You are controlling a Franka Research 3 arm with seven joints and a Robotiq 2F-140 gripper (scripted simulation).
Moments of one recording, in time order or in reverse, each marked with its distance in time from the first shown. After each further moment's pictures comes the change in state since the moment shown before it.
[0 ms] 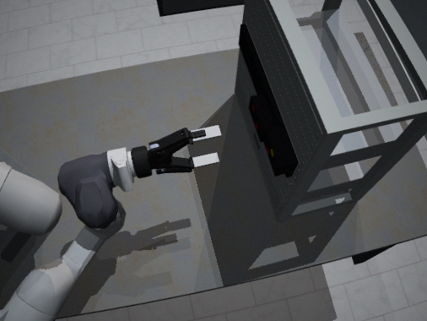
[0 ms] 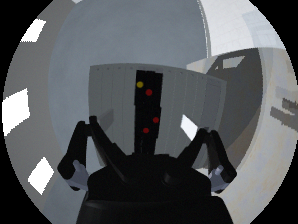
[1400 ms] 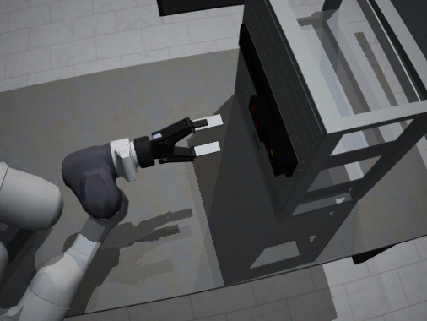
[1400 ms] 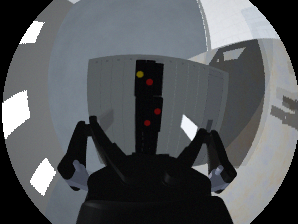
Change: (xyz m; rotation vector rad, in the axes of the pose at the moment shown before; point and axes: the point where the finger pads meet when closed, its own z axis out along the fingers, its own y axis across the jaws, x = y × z) arm -0.028 0.000 0.011 0.003 -0.021 0.024
